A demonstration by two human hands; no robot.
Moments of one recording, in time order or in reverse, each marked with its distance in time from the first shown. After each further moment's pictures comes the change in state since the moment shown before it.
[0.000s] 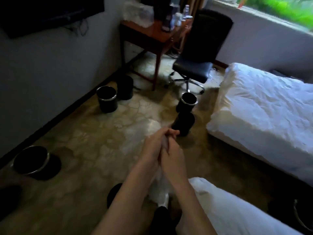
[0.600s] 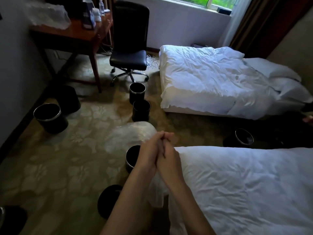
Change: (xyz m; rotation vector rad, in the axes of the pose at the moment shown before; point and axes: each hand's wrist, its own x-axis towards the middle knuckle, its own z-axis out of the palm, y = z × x) left_hand -0.103 -0.062 0.000 0.328 -0.363 -0.096; right_hand -0.133 0.023 -0.014 0.002 0.396 0.261
